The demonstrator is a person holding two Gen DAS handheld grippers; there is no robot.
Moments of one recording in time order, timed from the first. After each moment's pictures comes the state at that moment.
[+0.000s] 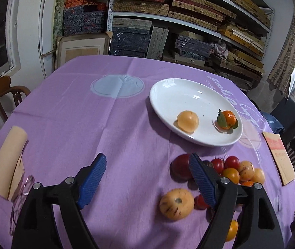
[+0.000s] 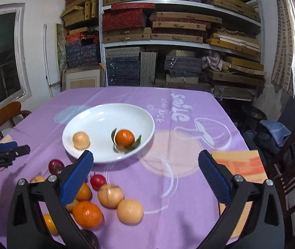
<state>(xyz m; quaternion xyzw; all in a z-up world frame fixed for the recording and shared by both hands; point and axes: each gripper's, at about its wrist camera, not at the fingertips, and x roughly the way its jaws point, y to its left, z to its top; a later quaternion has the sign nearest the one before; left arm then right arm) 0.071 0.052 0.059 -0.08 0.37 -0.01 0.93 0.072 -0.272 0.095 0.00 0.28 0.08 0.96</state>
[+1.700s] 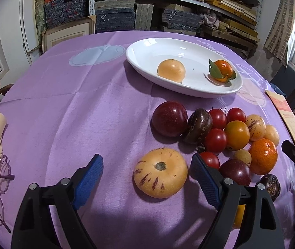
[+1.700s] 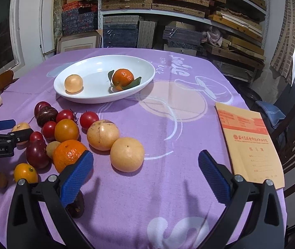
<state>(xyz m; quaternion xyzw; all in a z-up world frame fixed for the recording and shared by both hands) 0.079 0.008 -0.001 -0.01 0.44 -0.04 0.90 0.055 -0.257 0.028 -0.04 0.37 0.07 0.93</state>
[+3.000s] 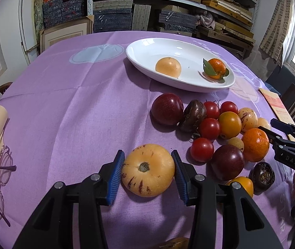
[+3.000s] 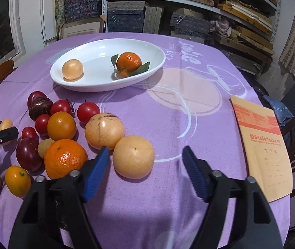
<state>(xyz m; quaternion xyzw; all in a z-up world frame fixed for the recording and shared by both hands) 0.061 0.011 0.001 -0.02 0.43 -0.05 0.90 0.089 -0.248 0.009 -0.05 0.42 0.09 0.90</state>
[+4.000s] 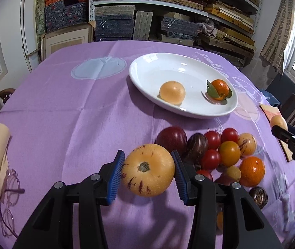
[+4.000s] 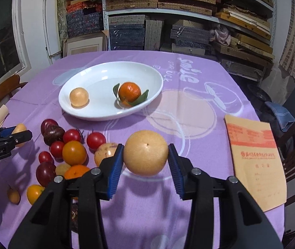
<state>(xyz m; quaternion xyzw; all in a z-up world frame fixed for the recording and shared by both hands) 0.090 0.017 0.031 -0.02 0.41 -0.05 0.91 0.089 -0.255 0.060 -0.03 0.37 0.10 0.92</state>
